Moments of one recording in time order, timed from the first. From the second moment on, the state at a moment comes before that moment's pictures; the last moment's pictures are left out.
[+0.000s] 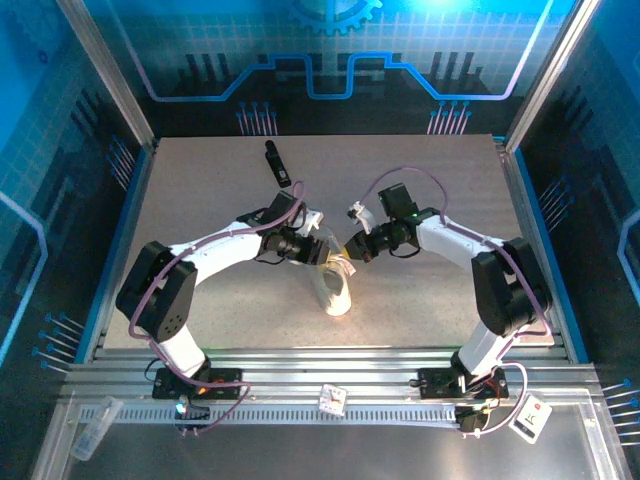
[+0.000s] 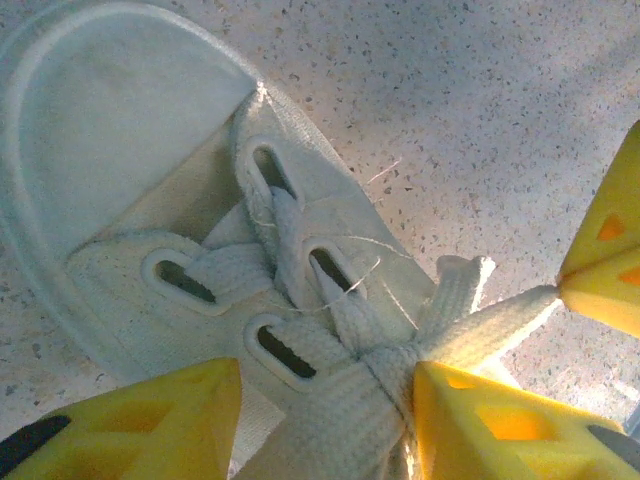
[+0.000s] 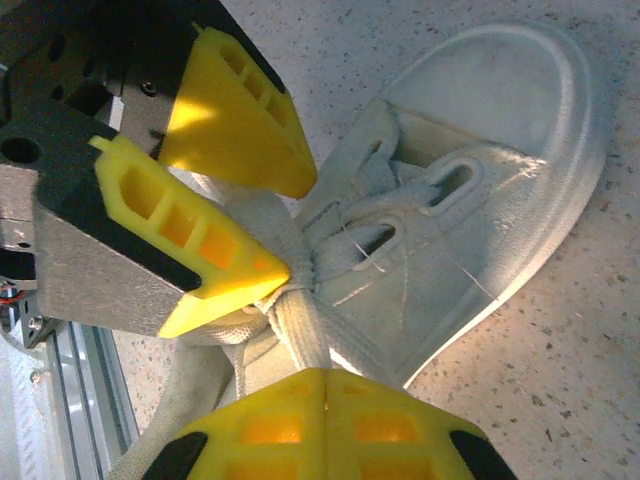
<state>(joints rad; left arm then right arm) -0.52 1.69 1.07 -0.41 0.37 -0.27 0.41 1.68 1.06 -0.42 -0.72 -0.09</state>
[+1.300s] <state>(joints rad) -0.52 1.69 1.06 -0.41 0.36 -0.27 0.42 1.77 1.06 -0.40 -0.78 -0.07</state>
